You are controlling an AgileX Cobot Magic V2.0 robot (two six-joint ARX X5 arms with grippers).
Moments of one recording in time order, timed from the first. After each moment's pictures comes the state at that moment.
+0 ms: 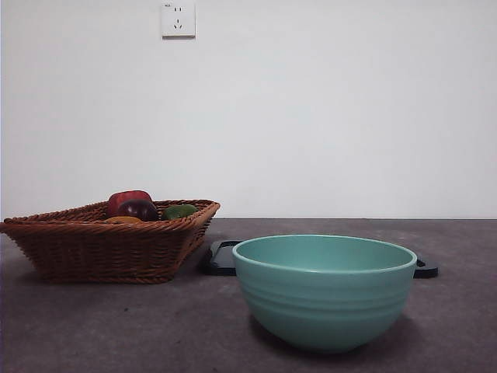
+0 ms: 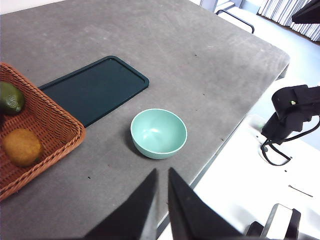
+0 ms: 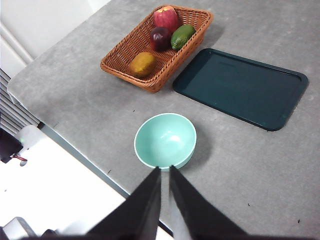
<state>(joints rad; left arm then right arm) -0.50 0.50 1.19 -1.19 0.44 0.06 0.57 0.45 1.19 -1.27 -0.21 0.19</state>
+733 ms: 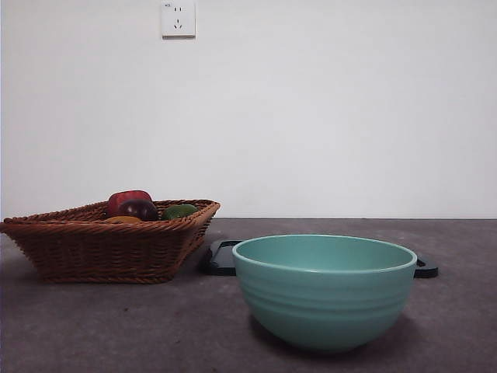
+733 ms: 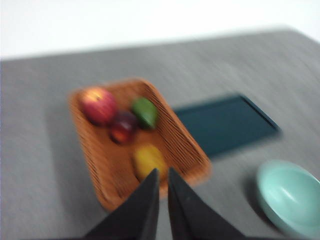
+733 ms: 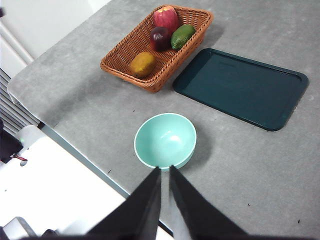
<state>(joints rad) -0.09 0.39 0.83 -0.77 0.34 0.04 0.57 0.45 1.19 -1.27 -0.21 0.19</state>
